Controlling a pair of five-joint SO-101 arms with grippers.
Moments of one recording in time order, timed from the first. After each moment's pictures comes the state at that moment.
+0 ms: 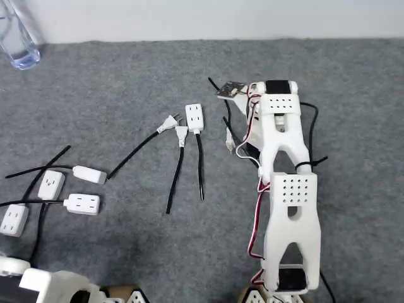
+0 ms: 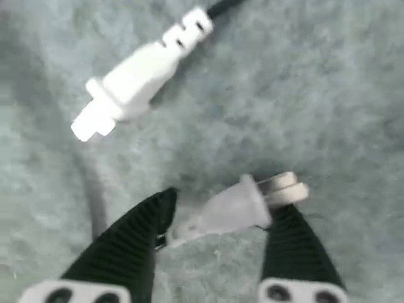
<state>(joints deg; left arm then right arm) -83.4 0.4 43.1 64.5 -12.3 -4.0 61.2 -57.1 98.4 49.3</state>
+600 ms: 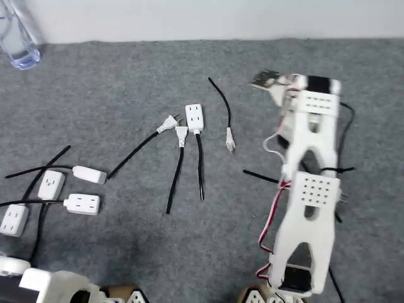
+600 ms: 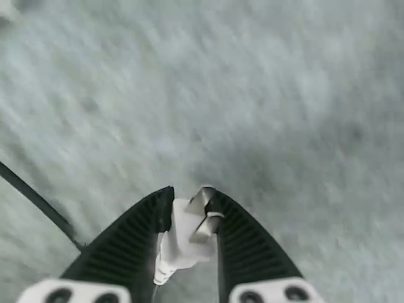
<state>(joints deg) -83.4 0.4 43.1 64.5 -12.3 9.8 61.9 -67.3 100.4 57.3</state>
